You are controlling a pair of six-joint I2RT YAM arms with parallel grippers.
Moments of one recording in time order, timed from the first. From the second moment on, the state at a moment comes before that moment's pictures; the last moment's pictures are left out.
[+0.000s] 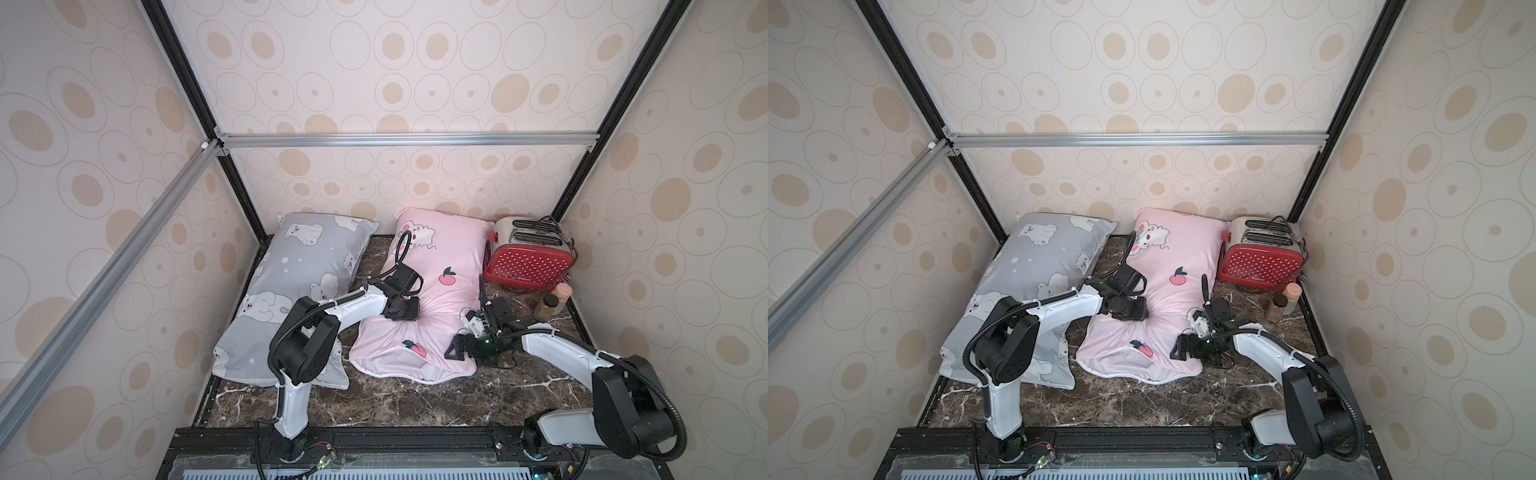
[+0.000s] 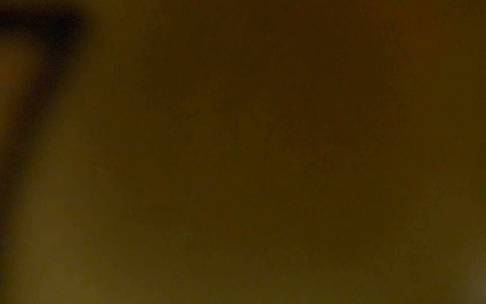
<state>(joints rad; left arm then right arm) -0.66 1.98 1.41 -0.51 0.13 -0.55 0.33 1.36 0.70 -0.63 -0.57 0.38</state>
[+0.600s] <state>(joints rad) -0.59 2.02 1.47 -0.52 0.18 -0.53 0.32 0.99 0.59 -0.75 -0.75 0.54</state>
